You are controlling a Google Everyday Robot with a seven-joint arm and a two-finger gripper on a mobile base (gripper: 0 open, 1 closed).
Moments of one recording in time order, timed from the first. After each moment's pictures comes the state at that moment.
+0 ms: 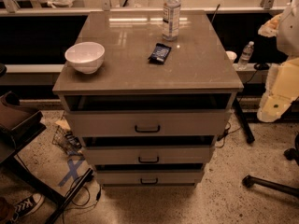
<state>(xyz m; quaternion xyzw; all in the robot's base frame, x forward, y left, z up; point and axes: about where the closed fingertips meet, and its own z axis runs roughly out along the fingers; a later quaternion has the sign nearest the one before) 0.438 -0.214 0.987 -0.60 0.78 -0.05 0.18</state>
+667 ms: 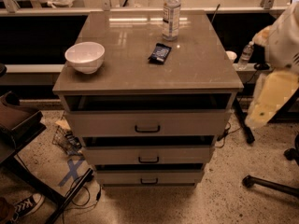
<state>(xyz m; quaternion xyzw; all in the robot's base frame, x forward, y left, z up) 0.445 -0.210 0.966 -0.59 0.78 -0.06 0.18</state>
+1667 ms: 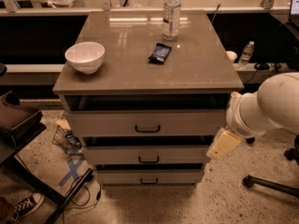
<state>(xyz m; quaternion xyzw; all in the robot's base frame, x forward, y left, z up) 0.486 -0.211 0.775 -0.51 0.82 -0.06 0.25</state>
